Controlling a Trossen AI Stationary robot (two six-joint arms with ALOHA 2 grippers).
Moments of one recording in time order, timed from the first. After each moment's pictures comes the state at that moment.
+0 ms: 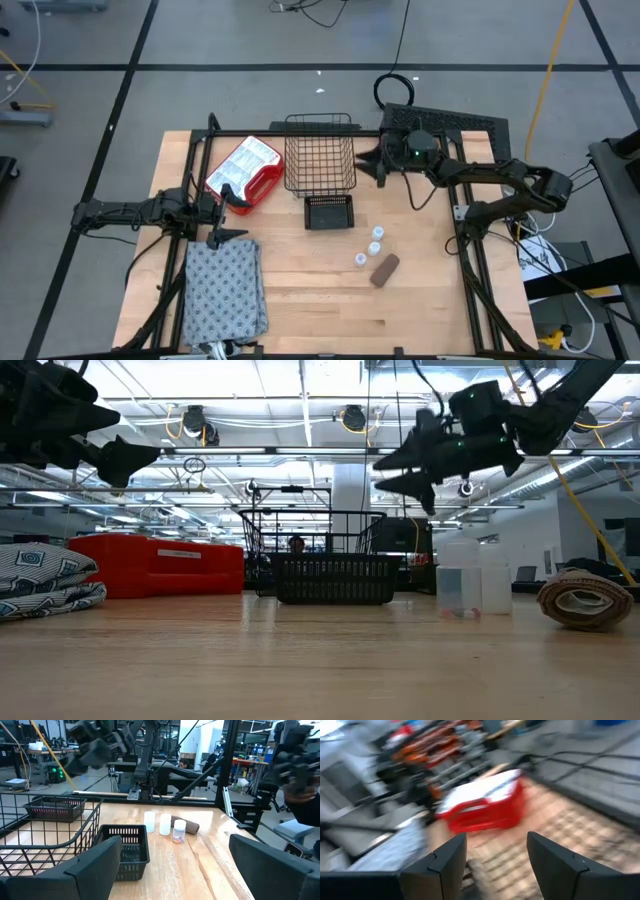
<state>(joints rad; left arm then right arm) 0.00 0.07 0.02 0.07 0.13 -0.08 -0.56 1.32 0.55 0.63 -0.44 0.39</state>
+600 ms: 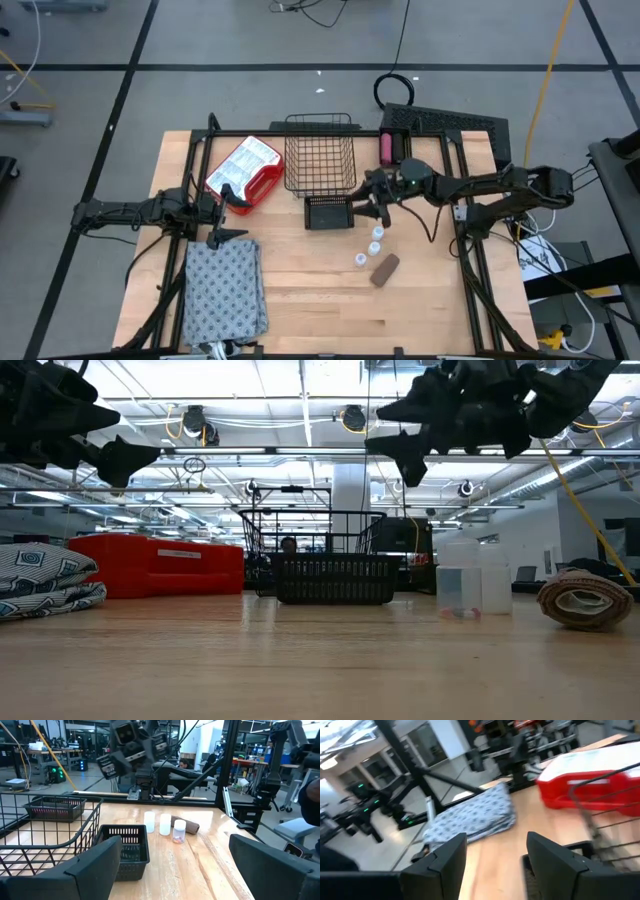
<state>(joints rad) 0.00 0.07 0.02 0.07 0.13 -0.08 -0.23 1.30 0.55 0.64 -0.50 0.38</state>
